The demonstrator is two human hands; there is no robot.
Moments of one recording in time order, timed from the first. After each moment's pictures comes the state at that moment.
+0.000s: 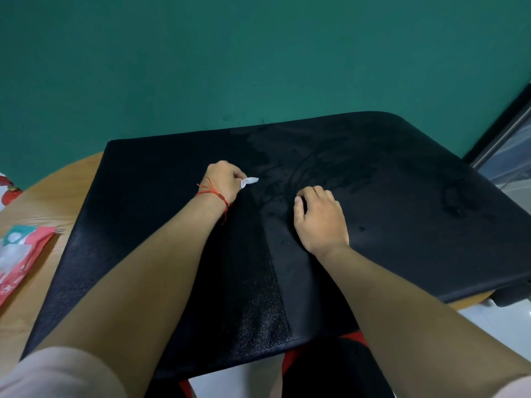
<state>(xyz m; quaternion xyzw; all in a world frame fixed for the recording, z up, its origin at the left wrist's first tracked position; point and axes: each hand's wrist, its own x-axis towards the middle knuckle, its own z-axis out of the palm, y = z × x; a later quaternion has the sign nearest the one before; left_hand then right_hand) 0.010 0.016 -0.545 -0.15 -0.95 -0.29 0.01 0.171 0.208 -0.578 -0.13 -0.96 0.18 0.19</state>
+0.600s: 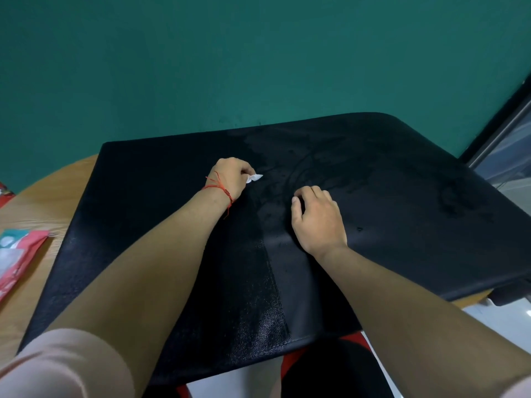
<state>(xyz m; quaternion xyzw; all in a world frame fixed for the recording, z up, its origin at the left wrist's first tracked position) -0.002 0.035 -0.546 -0.21 -0.94 -0.27 0.01 0.170 0.209 -0.577 -0.13 -0.95 0.19 0.20</state>
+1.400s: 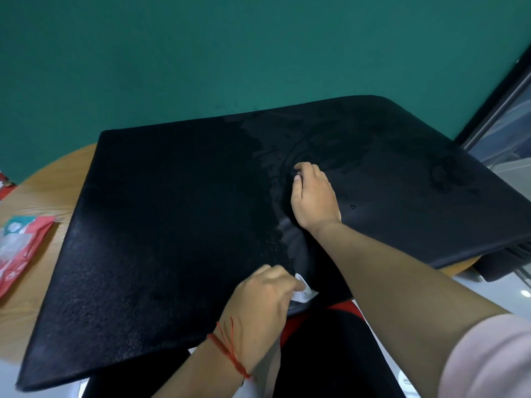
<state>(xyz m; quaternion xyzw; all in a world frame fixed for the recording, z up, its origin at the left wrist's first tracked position) 0.294 -0.007 -0.569 -0.40 -0.86 -0.33 0.06 0.173 0.208 -0.573 -0.13 -0.93 0.28 0.20</state>
